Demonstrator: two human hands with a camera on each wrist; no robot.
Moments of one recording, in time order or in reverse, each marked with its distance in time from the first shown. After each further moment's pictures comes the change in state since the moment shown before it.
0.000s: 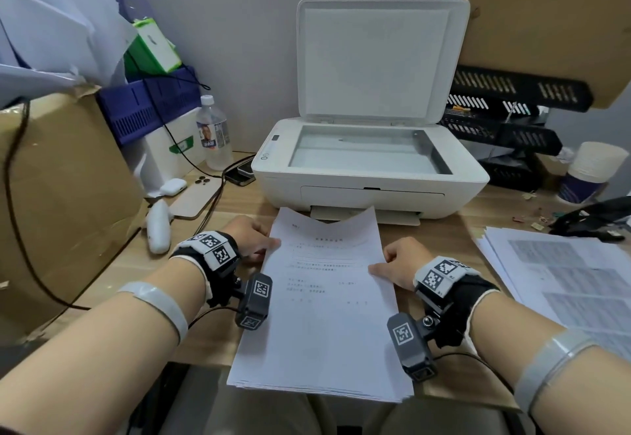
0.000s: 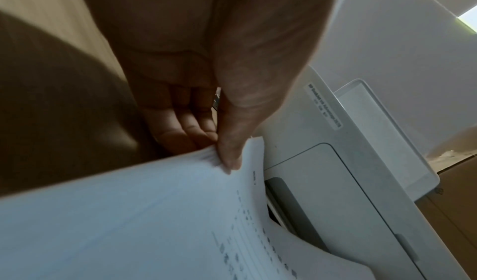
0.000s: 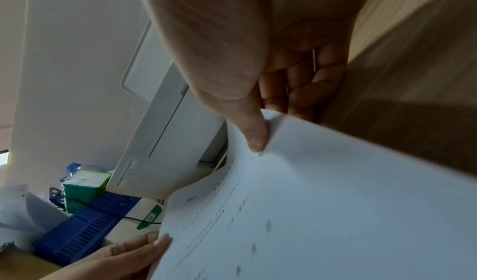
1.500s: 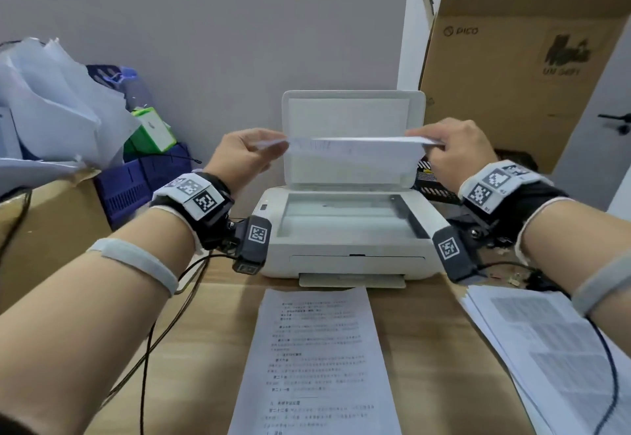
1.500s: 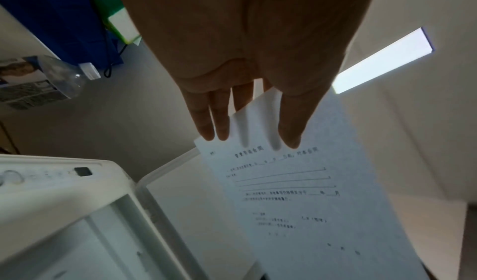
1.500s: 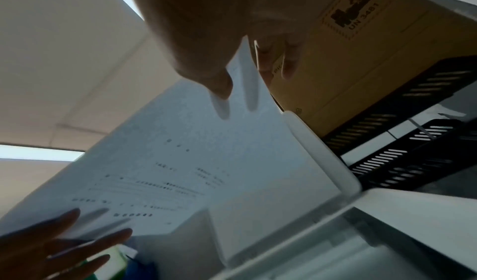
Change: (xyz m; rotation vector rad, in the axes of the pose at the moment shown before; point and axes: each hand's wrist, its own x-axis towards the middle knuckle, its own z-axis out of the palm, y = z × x) left_hand -0.010 0.170 -0.113 -0.473 0.185 0.819; right_hand -0.017 -0.073 -0.229 -0.085 0.870 -0.500
